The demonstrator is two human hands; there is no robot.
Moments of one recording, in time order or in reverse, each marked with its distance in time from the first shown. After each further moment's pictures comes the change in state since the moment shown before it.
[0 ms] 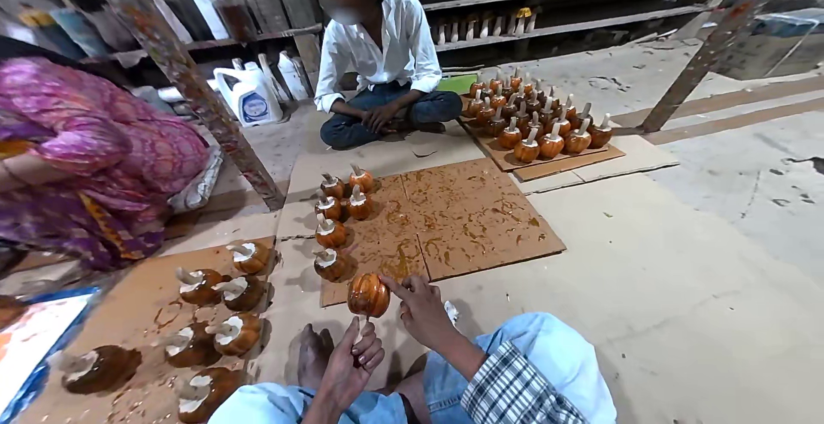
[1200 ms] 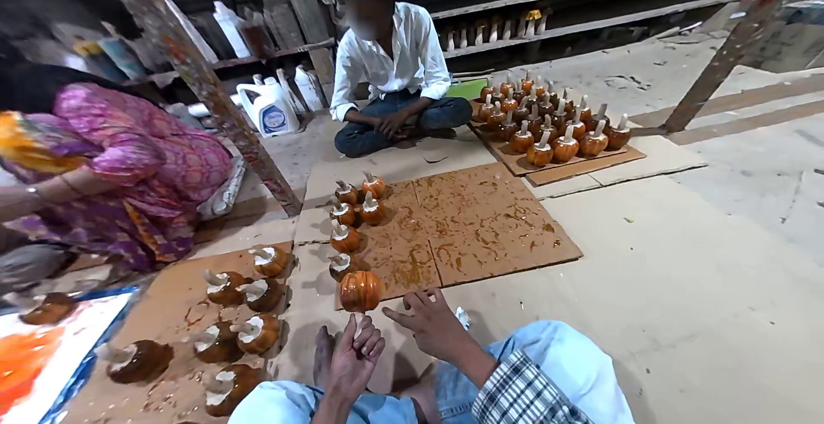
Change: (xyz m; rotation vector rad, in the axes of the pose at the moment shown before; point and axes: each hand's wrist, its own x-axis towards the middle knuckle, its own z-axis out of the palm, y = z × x) left_hand 0.006 0.011 -0.006 -0.110 -0.021 0.191; right_hand -0.005 0.014 0.015 -0.372 0.090 -0.442
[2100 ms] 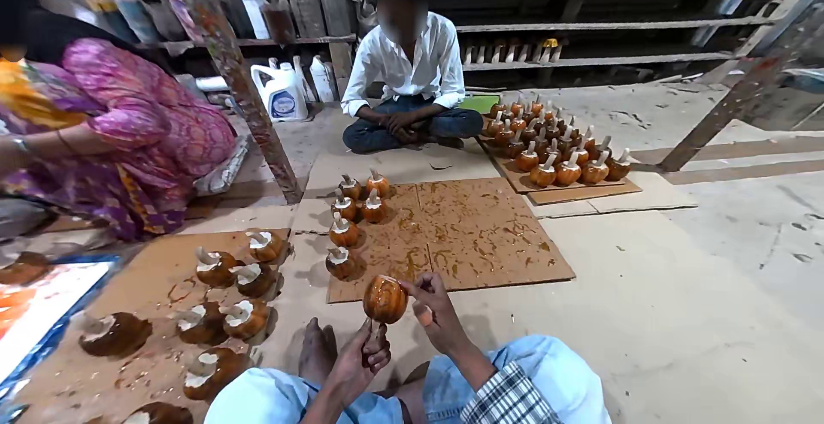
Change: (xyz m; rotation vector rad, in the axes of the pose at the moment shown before) left_hand -0.007 -0.015 0.000 0.207 -0.047 -0.210; right_hand 0.003 0.014 -0.008 0.653 0.468 0.132
